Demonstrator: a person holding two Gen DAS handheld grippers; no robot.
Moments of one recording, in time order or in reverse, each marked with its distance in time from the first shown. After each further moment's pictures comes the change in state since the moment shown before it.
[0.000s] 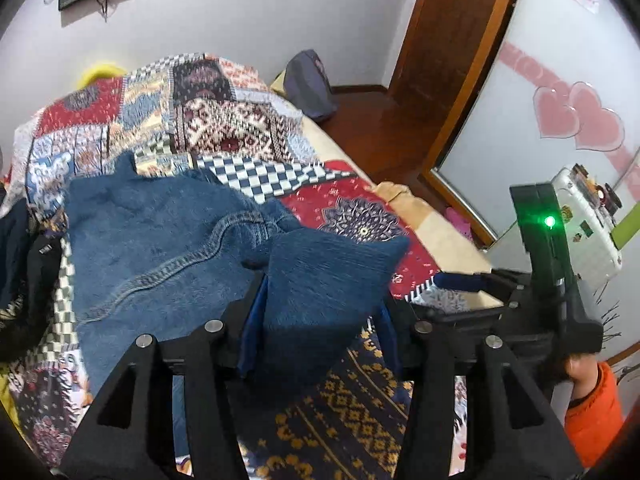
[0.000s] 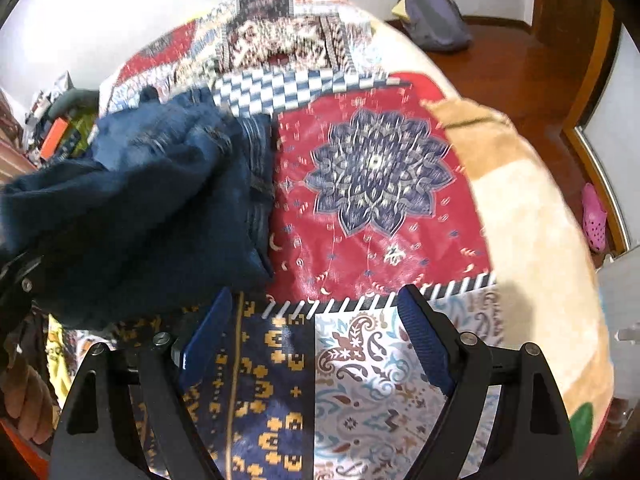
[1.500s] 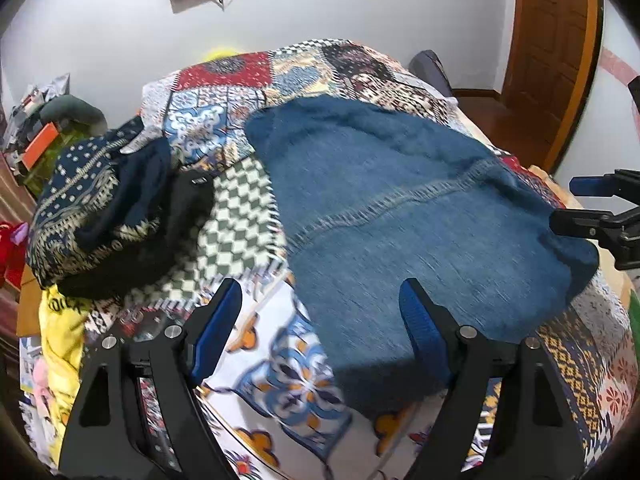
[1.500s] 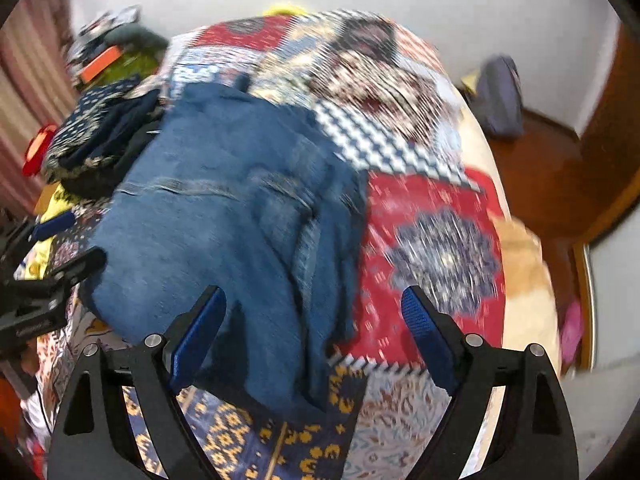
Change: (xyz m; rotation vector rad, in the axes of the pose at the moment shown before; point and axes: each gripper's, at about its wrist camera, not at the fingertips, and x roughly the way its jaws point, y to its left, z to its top) left arm -0.022 0.118 -0.071 -0.114 -0.013 0.422; right arm -0.003 0.094 0.021 -0.411 -0.059 -0.017
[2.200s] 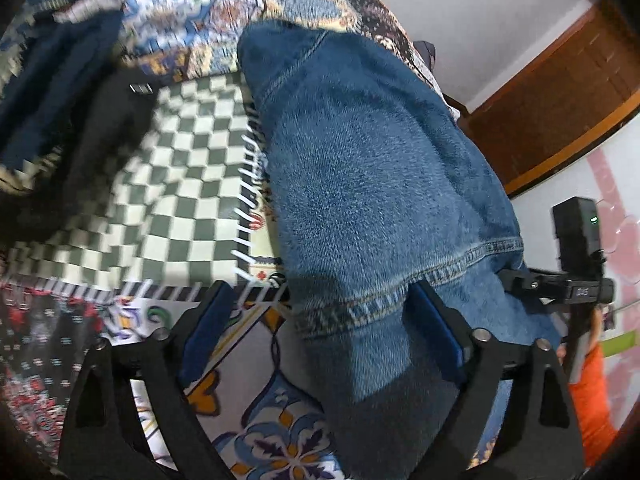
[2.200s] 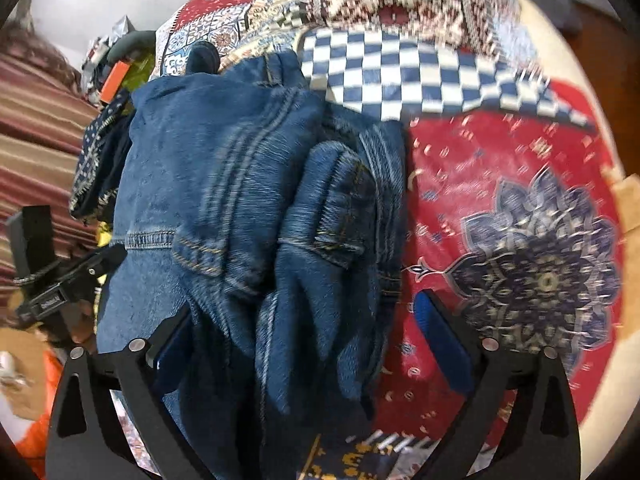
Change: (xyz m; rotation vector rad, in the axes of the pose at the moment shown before) left arm 0.107 0.065 0.028 -0.350 0.268 -0.427; right arm 0.112 -0.068 0.017 0.286 0.290 0.416
